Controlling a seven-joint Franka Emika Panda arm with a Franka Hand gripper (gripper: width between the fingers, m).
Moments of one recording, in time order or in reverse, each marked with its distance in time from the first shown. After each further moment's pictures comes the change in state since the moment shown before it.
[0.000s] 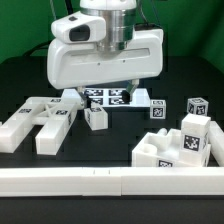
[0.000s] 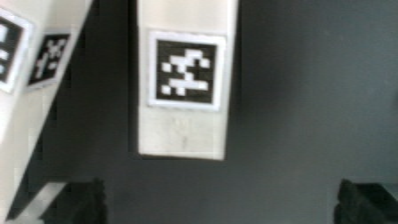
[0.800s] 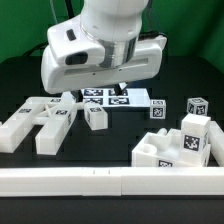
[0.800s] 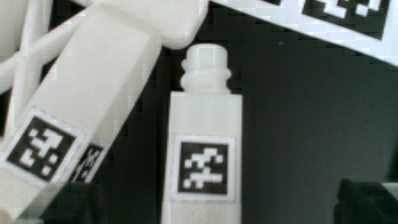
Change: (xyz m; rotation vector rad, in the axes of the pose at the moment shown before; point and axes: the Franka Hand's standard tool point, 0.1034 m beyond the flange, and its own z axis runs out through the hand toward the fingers) arm -0.015 0.007 -0.004 0.053 -0.505 0.039
